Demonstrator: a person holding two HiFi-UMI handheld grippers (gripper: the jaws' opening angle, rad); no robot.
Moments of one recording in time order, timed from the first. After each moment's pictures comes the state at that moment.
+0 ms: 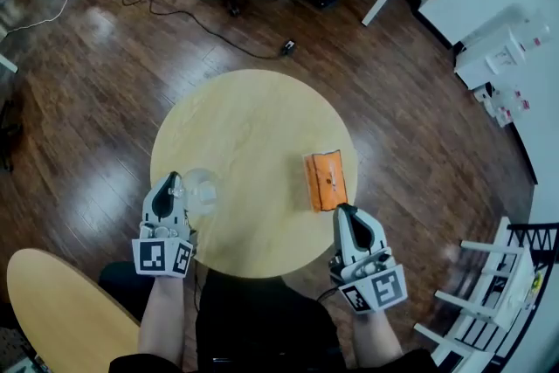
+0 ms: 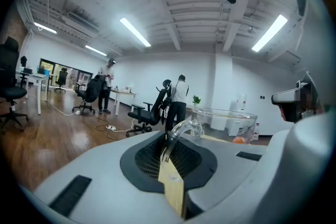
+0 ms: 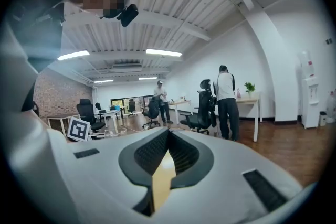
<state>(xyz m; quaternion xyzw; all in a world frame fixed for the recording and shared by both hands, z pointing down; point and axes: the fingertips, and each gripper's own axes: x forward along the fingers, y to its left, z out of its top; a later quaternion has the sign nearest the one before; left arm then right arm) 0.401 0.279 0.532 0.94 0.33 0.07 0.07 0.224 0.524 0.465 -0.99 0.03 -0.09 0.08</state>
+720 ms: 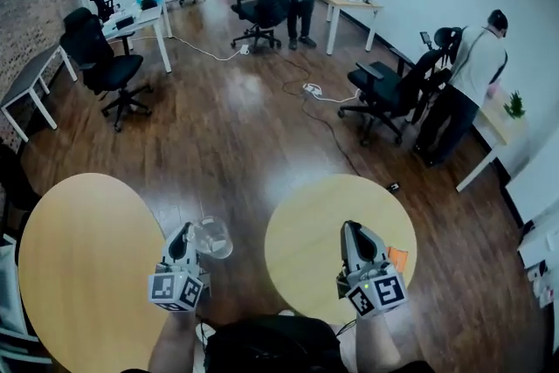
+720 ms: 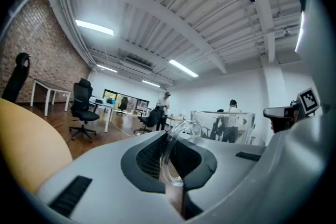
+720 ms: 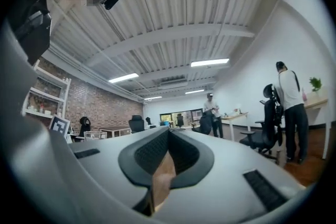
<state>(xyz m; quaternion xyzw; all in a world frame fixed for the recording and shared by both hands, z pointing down) 0.238 -0.008 0.407 0.99 0.02 -0.05 0.10 0.276 0.330 0.366 -0.95 0.30 0.01 0.08</state>
